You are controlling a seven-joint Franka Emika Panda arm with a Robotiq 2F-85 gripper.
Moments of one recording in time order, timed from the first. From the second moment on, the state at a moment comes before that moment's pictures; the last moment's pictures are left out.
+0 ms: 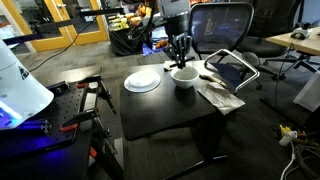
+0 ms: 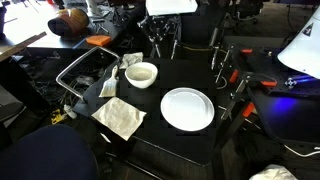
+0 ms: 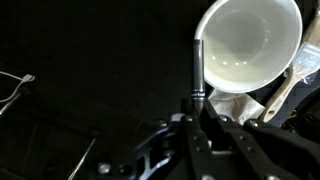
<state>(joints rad) 0.24 0.32 -0.26 -2.39 -0.12 2.83 1.16</state>
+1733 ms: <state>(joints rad) 0.06 0.57 -0.08 -2.37 0.34 2.84 0.91</state>
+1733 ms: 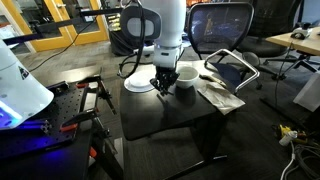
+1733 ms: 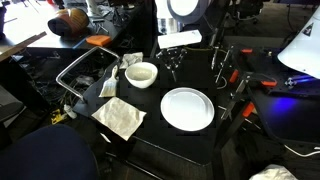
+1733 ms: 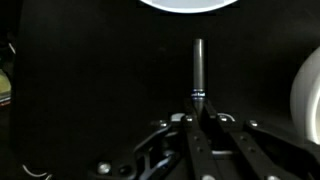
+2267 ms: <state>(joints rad) 0.06 0.60 -0.08 -2.36 0.38 2.90 0.91</state>
